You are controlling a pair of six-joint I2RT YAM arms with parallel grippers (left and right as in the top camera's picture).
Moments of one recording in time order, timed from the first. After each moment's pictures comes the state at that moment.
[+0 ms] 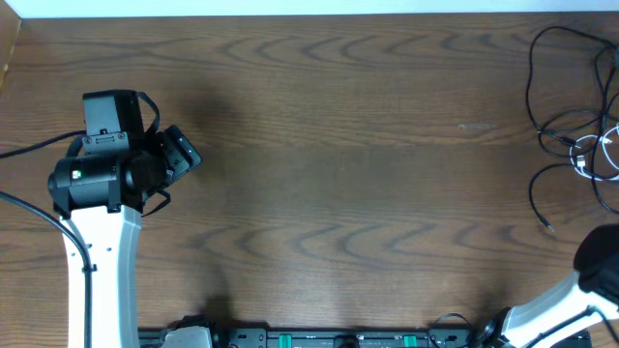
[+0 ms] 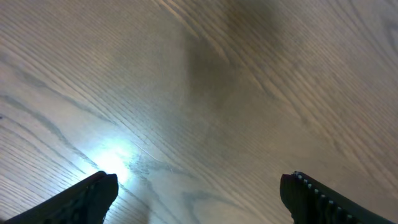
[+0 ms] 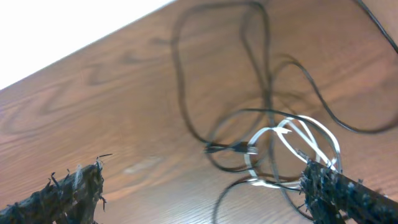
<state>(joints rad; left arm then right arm) 0.12 1.26 1.33 -1.18 -0.03 -0.51 -0.53 1.89 2.17 -1.20 -0.24 0.00</state>
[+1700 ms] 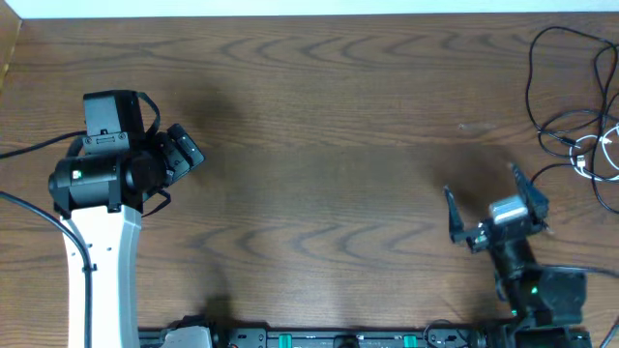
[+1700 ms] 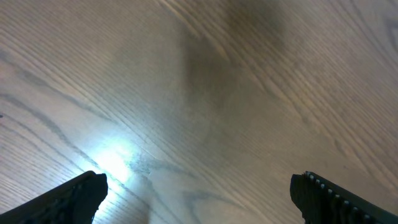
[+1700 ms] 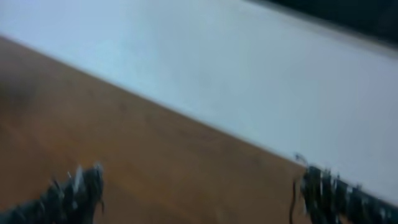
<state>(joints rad) 0.12 1.26 1.33 -1.18 -0.03 -0.51 0.06 0.18 0.21 -0.03 -0.22 -0.28</state>
